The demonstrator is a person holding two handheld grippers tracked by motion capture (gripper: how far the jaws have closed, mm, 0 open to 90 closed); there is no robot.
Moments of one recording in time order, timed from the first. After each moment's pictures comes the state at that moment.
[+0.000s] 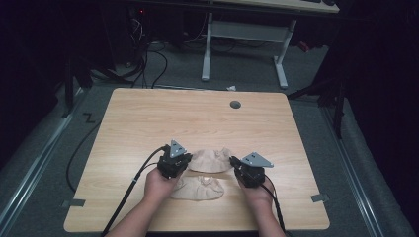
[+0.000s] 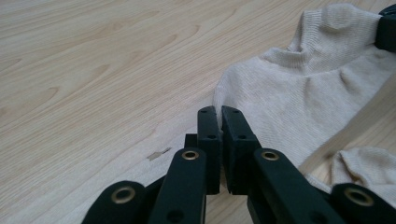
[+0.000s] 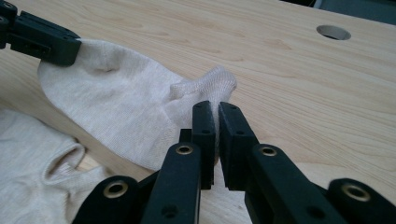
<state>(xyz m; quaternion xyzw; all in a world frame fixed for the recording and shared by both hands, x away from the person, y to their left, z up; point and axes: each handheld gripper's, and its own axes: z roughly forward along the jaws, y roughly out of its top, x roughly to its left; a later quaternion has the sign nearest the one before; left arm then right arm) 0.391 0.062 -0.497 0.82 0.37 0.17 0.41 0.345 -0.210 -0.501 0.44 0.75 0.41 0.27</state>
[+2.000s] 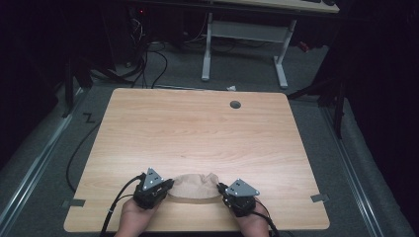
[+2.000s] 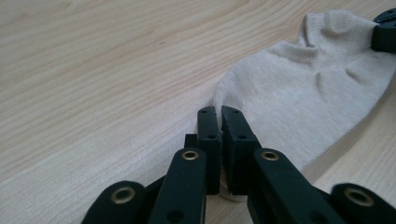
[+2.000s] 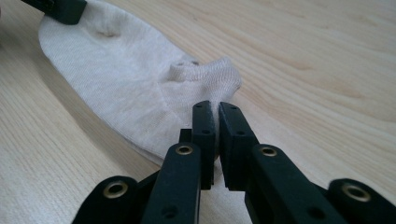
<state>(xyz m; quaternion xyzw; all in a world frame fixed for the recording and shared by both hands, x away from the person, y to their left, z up) 0.314 0.120 -0.519 0.82 0.37 0.15 0.42 0.277 -0.173 -0.516 0.38 0.81 0.39 0.24</state>
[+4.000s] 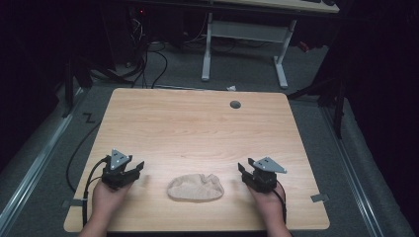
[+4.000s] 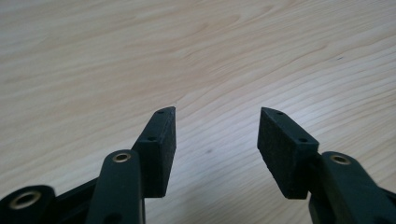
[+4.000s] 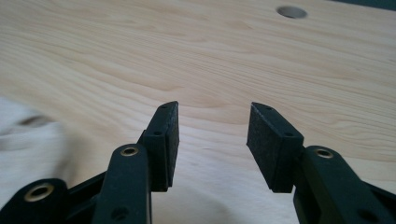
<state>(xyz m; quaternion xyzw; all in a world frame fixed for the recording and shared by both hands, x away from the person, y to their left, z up) 0.365 0.212 -0.516 0.77 0.45 0.25 0.38 0.332 -0.243 -0.505 0.48 0.73 0.40 0.28</state>
